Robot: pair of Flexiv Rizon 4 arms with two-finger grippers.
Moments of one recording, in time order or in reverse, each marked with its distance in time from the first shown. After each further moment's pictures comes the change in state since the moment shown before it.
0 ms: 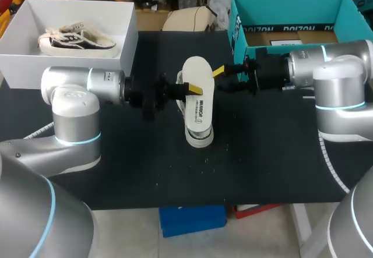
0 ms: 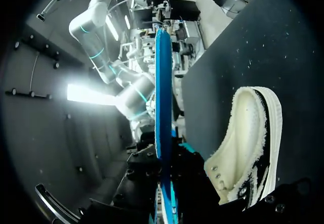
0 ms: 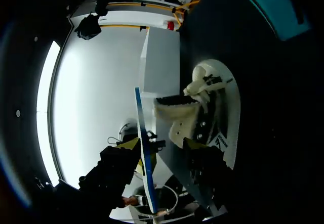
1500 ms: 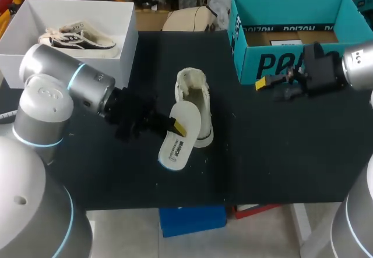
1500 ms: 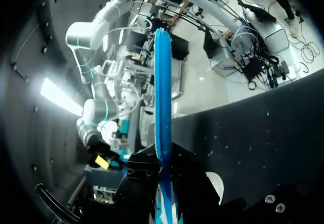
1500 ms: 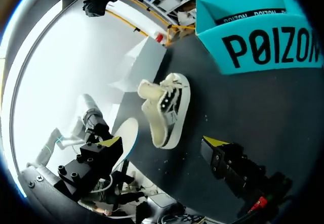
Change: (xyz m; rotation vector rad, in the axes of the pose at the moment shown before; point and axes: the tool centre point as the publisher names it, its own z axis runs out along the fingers) left arm 0.009 -0.123 -0.039 0.261 0.313 -0.252; right arm -0.004 -0.059 -0.126 -0.093 -0.374 -0.391
